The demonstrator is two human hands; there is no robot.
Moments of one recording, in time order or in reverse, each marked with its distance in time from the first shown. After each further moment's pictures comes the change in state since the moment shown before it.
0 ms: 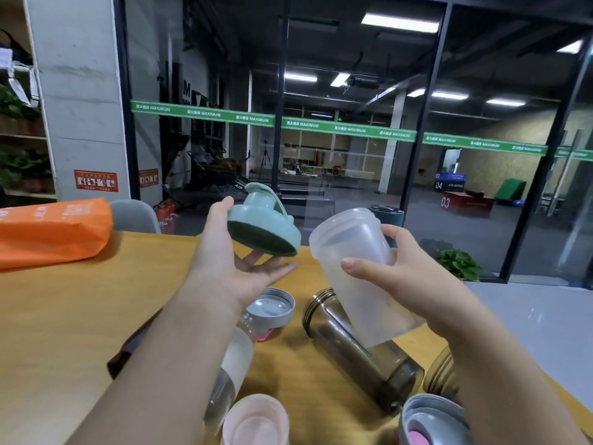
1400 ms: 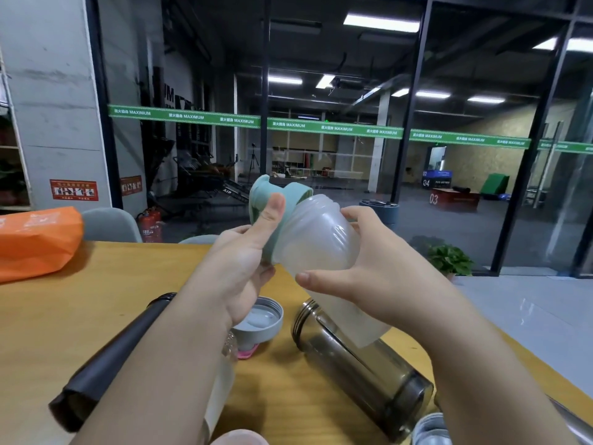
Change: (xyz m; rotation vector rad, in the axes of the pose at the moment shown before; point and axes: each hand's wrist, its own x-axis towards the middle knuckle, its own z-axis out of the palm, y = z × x) left_hand 0.027 -0.026 0.009 0.578 -0.216 0.182; right_hand 0.000 -0.023 0.020 -0.369 0.060 -0.151
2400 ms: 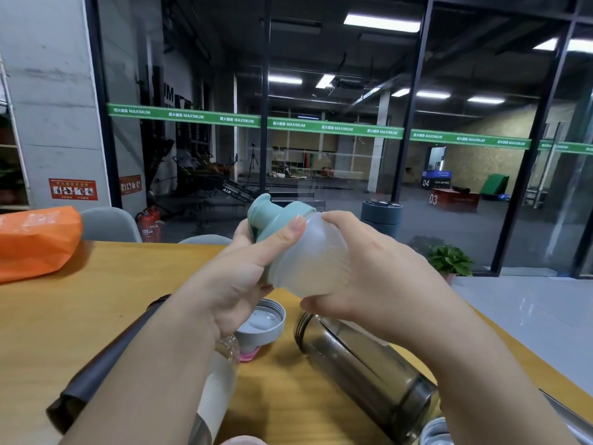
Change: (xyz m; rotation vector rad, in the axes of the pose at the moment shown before) left_hand 0.005 -0.007 -0.014 0.072 -0.199 0.002; right_hand 0.000 -0.005 0.006 -0.358 -0.034 -0.131
